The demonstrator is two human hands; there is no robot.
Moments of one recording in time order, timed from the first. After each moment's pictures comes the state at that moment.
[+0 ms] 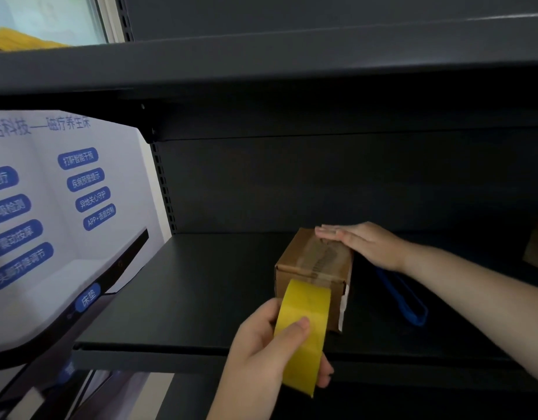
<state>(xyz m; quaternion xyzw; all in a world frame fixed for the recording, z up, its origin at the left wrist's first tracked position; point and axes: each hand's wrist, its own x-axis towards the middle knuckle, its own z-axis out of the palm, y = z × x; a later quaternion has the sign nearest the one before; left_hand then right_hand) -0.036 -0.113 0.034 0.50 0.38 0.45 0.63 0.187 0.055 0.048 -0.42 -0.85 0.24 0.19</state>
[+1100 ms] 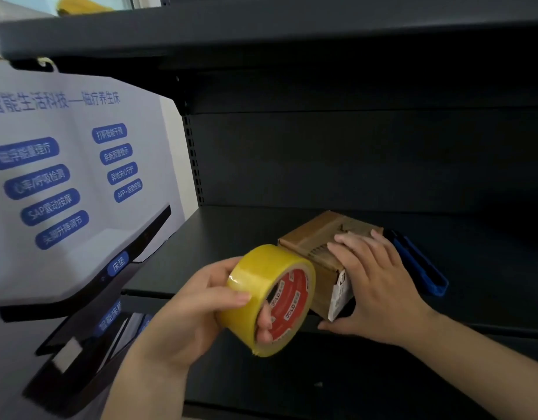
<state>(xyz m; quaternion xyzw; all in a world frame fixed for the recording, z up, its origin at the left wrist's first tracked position) -0.121 -0.126 0.036 0.58 0.24 0.44 0.65 0.134 -0.051 -0.016 -0.38 -0.86 -0.24 0.26</state>
